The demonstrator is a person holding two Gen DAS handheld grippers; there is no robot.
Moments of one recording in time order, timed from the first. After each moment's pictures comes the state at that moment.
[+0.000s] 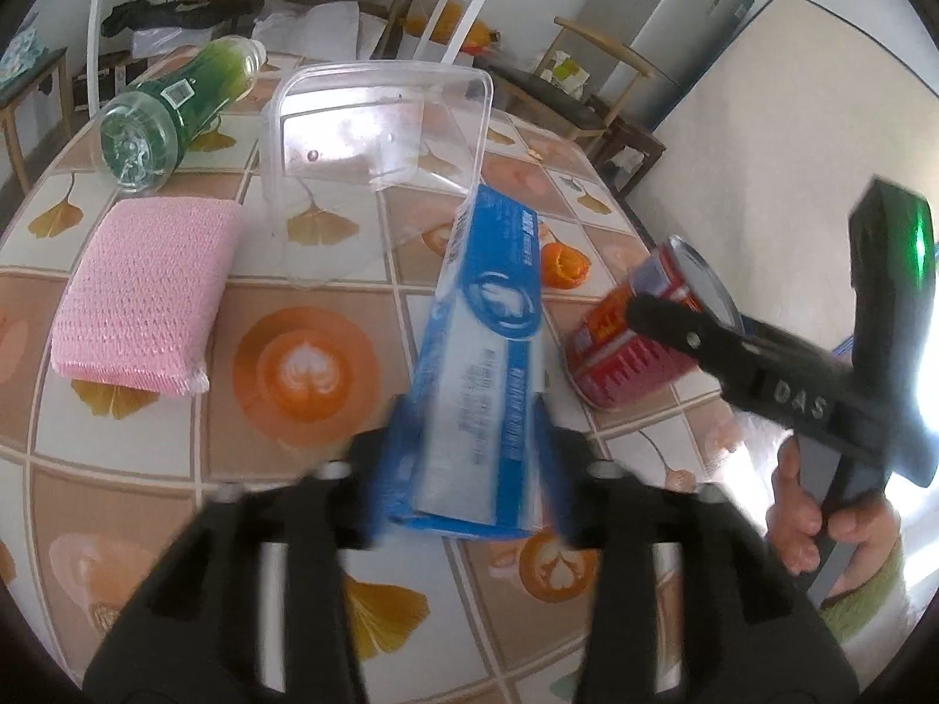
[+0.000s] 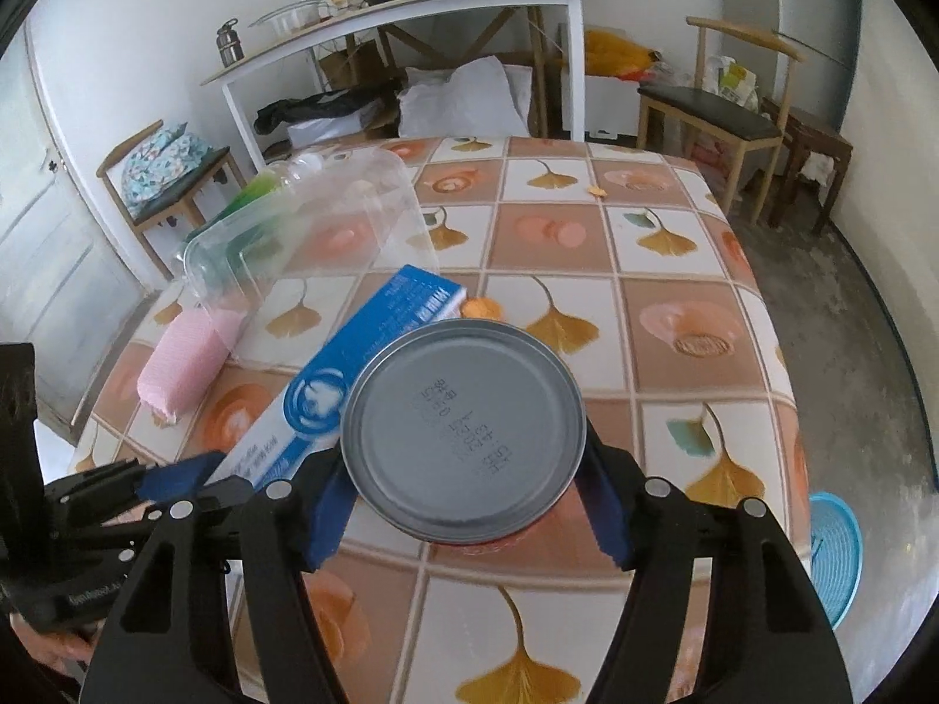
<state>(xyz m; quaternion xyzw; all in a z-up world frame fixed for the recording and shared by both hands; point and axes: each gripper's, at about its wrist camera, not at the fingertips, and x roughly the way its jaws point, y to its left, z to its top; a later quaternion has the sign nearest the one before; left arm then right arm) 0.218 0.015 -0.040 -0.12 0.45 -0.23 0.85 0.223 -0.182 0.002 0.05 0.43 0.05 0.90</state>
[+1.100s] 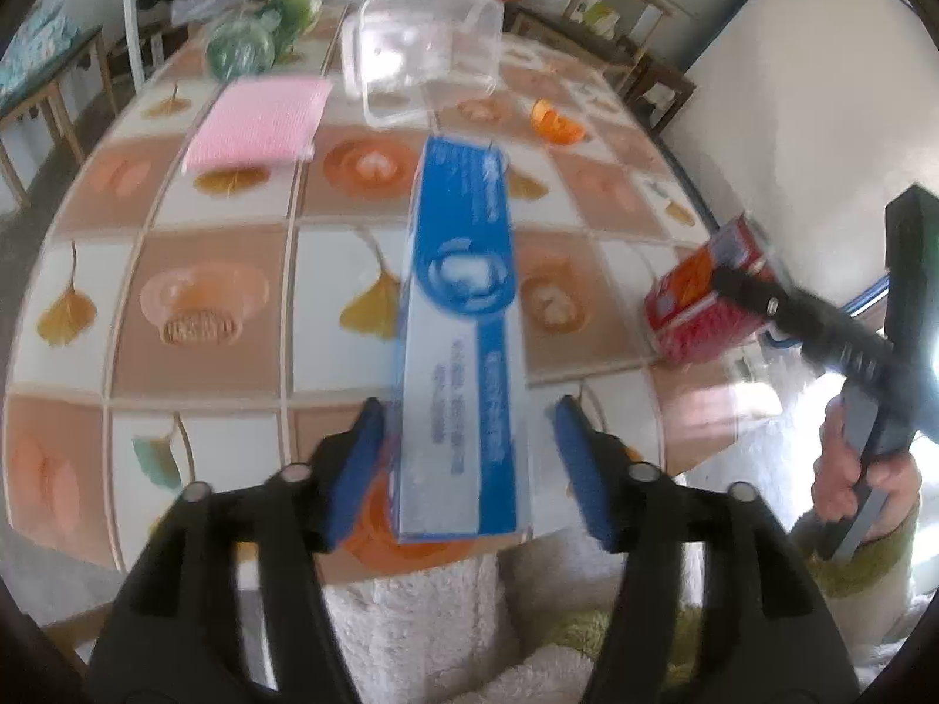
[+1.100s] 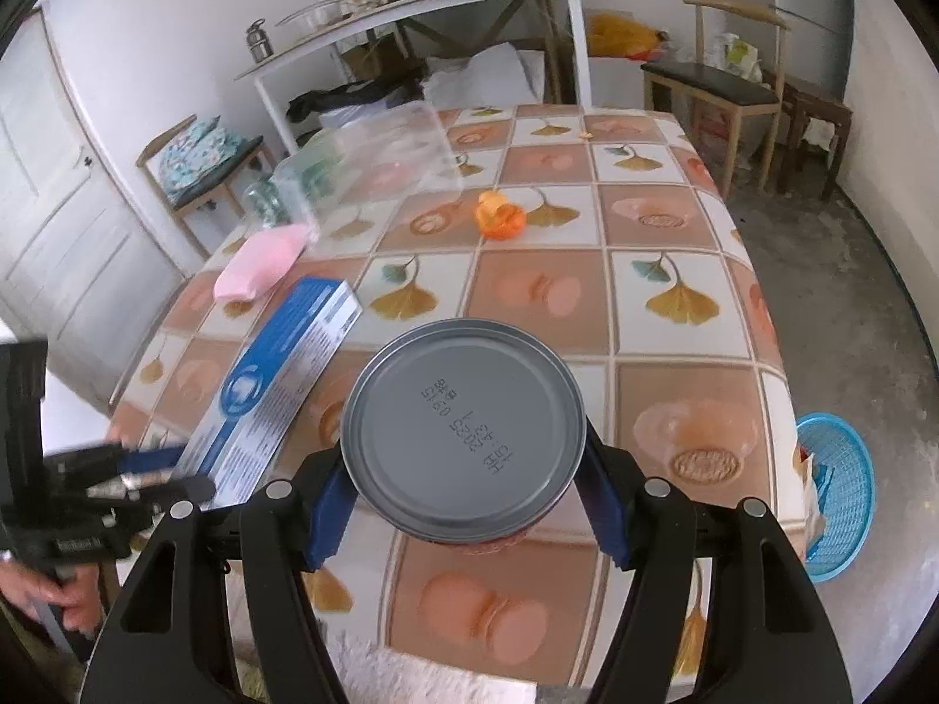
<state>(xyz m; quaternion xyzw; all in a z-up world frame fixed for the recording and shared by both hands) 0.102 0.040 -0.024 -0.06 0.51 -0.19 0.84 0.112 -0.198 0.004 0.07 0.44 0.09 0.89</state>
